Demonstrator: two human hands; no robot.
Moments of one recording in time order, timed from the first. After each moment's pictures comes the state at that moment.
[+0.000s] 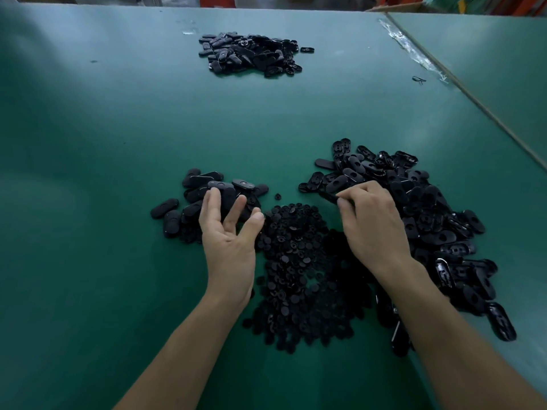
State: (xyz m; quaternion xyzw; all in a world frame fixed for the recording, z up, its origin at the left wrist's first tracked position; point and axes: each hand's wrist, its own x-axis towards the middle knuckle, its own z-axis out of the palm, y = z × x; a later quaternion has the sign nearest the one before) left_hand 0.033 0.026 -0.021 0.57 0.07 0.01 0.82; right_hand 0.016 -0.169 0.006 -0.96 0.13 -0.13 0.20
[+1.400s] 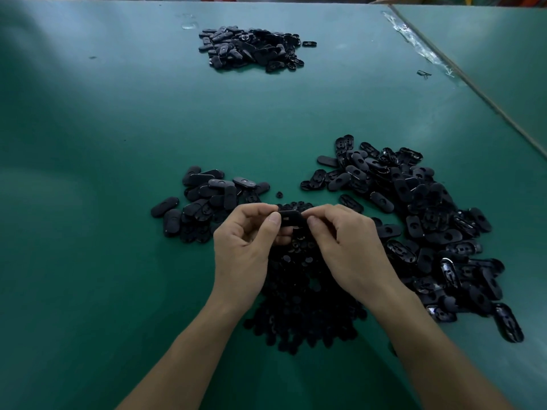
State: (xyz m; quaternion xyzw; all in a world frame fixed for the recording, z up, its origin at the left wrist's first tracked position) left_hand 0.022 0.023 -0.016 0.61 -0.05 0.00 0.79; right_hand -0.009 -0.131 0.014 -0.92 0.06 -0.09 0.37
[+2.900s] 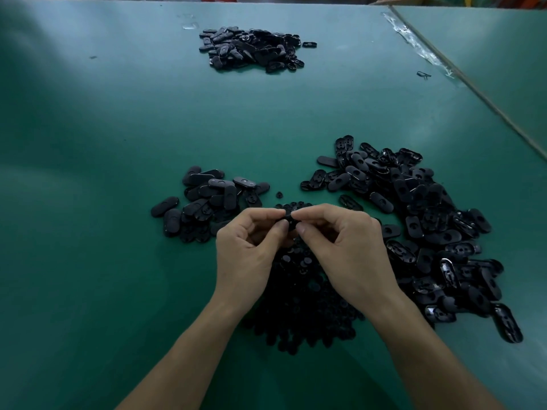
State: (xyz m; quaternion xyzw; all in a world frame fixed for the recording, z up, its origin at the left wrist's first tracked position) left_hand 0.018 0.023 -0.010 0.64 -0.07 -0.01 0.77; right_hand -0.020 -0.115 0.034 -0.87 0.05 -0.13 0.48
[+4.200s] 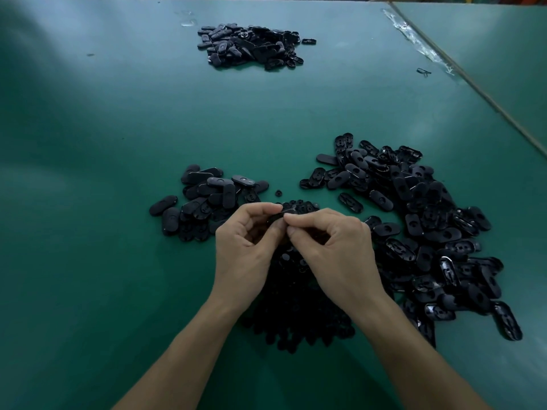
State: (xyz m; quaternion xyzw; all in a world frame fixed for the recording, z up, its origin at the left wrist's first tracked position) left_hand 0.022 0.023 -0.013 0.65 -0.08 -0.01 0.76; right_hand -0.018 -0.103 0.026 -0.85 0.07 -0.15 0.50
